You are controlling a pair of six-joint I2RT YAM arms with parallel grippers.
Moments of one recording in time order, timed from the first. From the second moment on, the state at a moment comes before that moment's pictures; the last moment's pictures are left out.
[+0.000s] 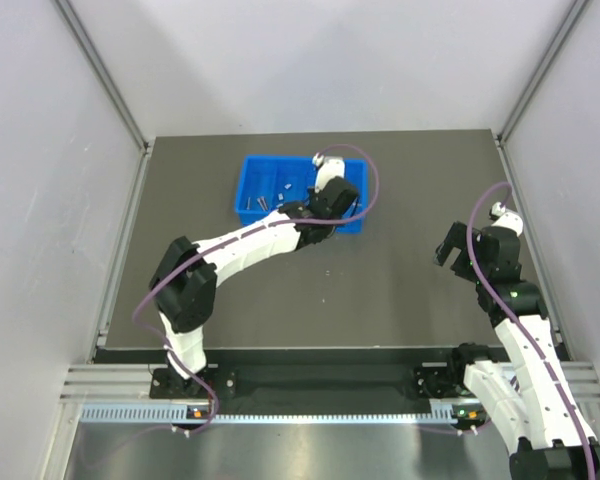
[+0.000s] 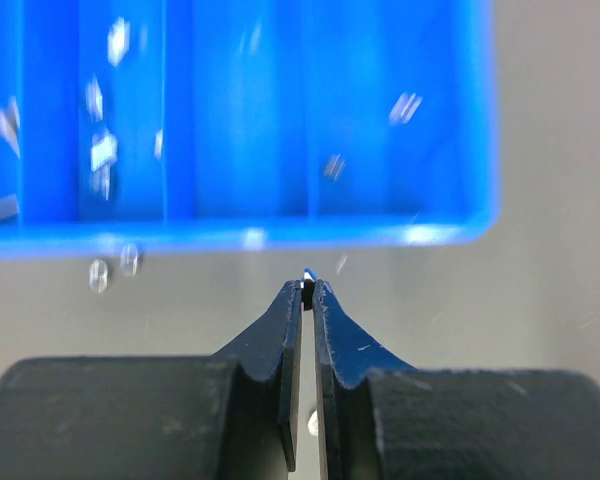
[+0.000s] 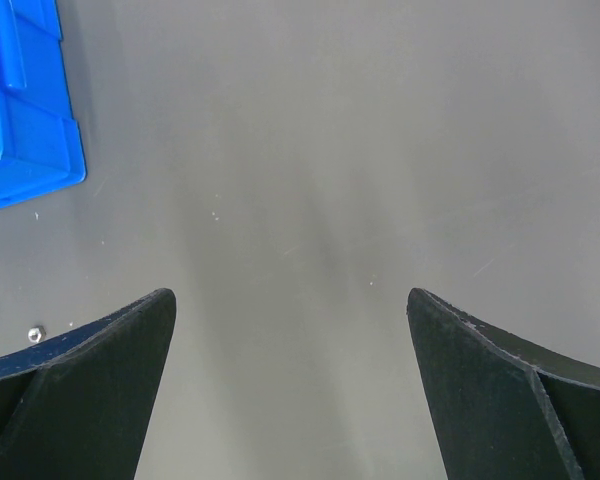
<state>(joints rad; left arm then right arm) -0.86 1.84 1.47 -0.38 -0.57 -0.54 0.07 0.68 0.68 -0.62 0.16 0.42</state>
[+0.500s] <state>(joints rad) -0.81 2.18 1.83 -0.26 -0.58 -0.36 0.07 0.69 0.68 -0.62 0.17 0.42</state>
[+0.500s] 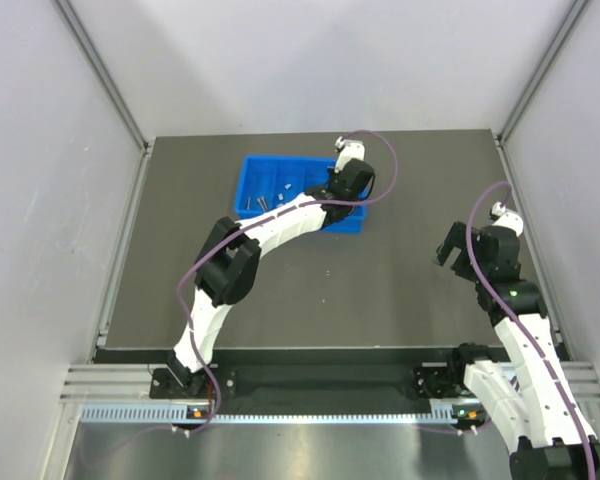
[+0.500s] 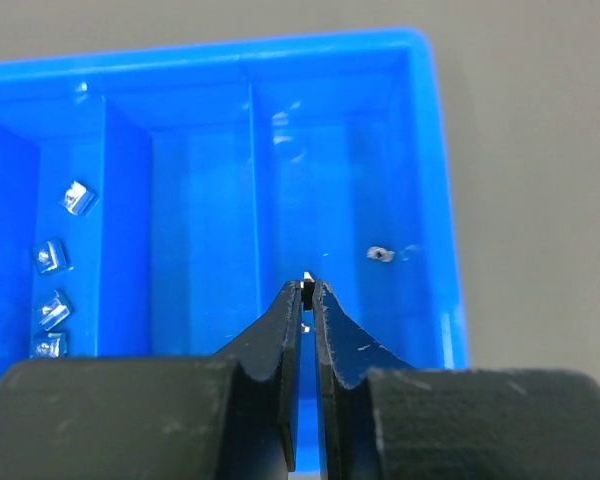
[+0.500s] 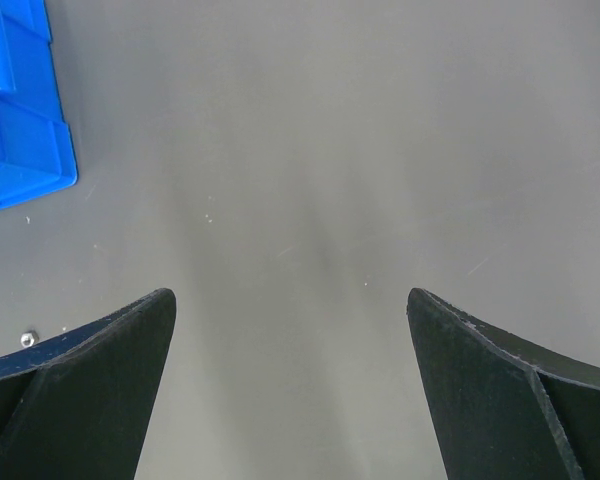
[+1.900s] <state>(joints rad) -0.86 1.73 1.17 -0.30 -0.31 -0.58 0.07 0.66 0.68 -0.62 0.17 0.42</state>
